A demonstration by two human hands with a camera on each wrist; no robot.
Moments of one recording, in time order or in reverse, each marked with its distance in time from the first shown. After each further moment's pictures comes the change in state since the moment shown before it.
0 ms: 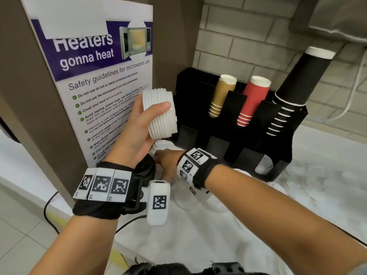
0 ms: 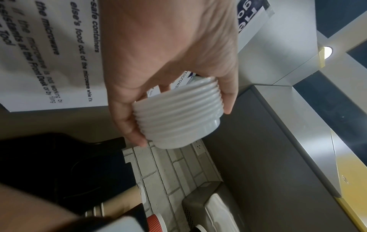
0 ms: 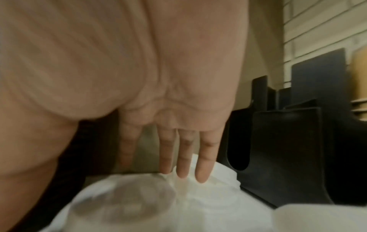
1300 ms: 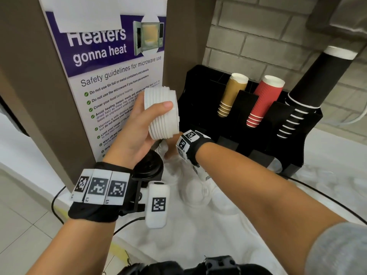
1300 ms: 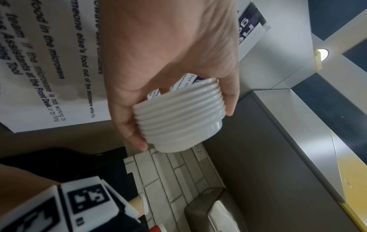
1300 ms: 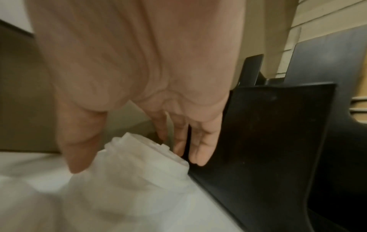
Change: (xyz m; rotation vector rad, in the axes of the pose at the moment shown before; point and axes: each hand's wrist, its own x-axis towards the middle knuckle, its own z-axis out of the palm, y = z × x) left_hand -0.006 0.008 -0.015 0.020 0.011 -0.019; right_hand 0.078 0.032 -0.004 -0.022 -0.029 0.179
